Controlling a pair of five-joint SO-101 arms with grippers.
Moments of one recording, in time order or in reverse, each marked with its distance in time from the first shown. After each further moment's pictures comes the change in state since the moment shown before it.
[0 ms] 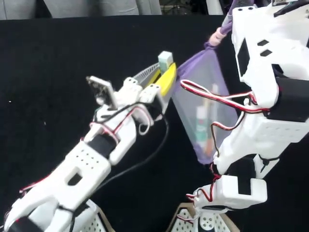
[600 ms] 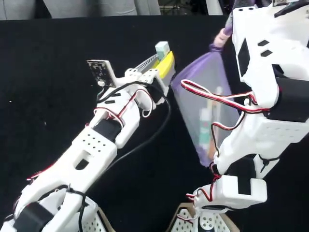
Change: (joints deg) left arm -4.1 6.9 -8.3 0.6 9.2; right arm 0.2 0.0 0.0 0.0 0.0
